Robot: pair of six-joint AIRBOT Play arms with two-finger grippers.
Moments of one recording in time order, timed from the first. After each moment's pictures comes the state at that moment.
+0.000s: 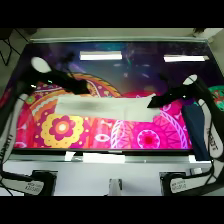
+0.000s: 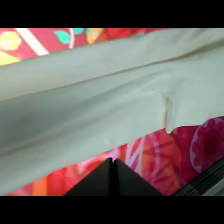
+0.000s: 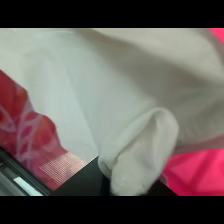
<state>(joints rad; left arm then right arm) -0.29 -1.63 1.55 0.94 -1.20 -1.43 -0.11 -1.60 1.35 -0.93 1.38 0.95</state>
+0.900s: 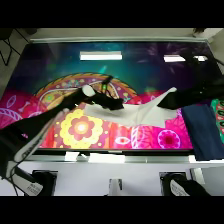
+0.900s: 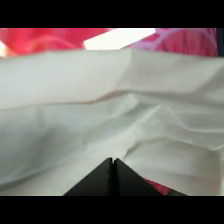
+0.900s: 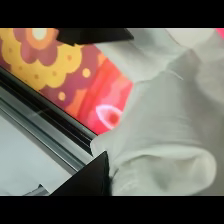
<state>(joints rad) -0.52 -1.75 1.49 0.72 -0.87 -1.39 -0.07 -1.12 1.35 -0.93 1.60 1.14</state>
